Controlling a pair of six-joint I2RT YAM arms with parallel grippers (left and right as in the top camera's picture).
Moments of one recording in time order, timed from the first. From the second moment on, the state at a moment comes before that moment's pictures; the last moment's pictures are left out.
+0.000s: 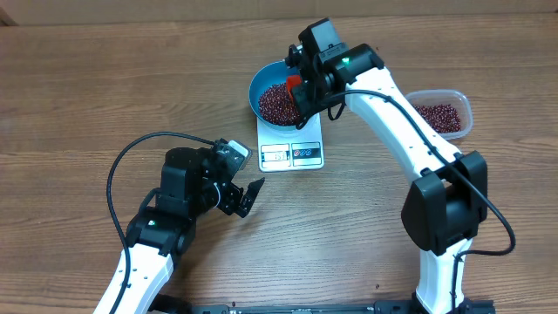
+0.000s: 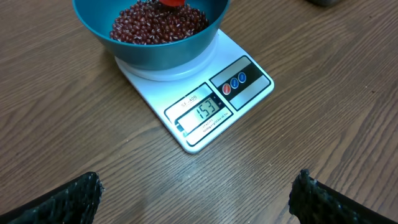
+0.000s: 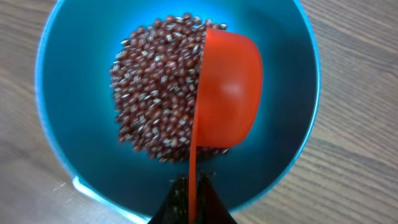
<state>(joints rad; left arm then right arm) -0.28 1.04 0.61 -0.29 0.31 0.21 0.46 2.10 1.91 -1.00 -0.08 -0.03</state>
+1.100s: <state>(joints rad) -0.28 1.04 0.61 -0.29 0.31 0.21 0.48 2.15 1.91 -0.94 -0.08 -0.03</state>
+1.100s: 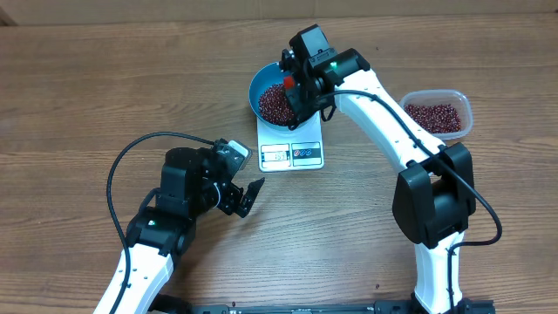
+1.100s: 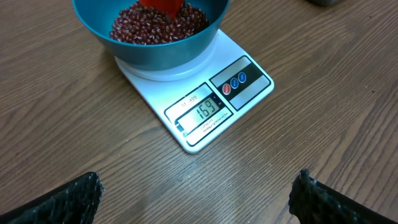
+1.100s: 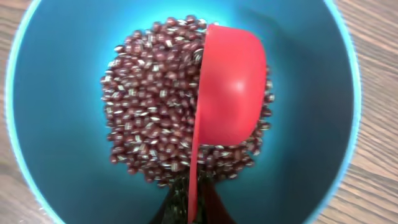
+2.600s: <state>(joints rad) -0.28 1.04 0.61 -0.29 0.31 0.21 0.22 2.04 1.91 -1.00 -0.85 -0.03</state>
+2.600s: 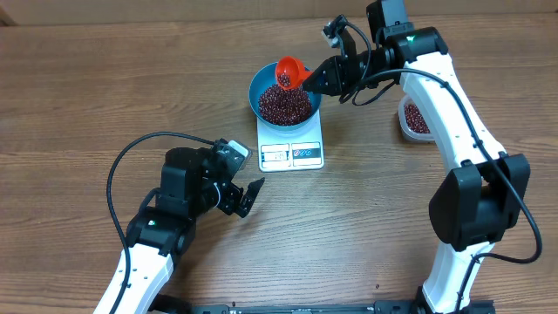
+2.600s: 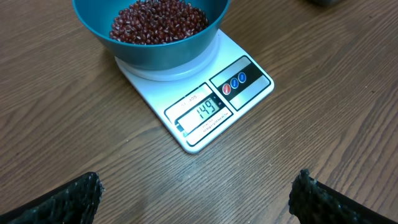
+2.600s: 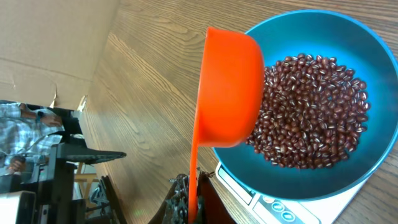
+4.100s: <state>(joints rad) -0.28 1.04 0.61 -0.29 0.31 0.21 0.41 2.04 1.91 -1.04 -0.22 -0.04</state>
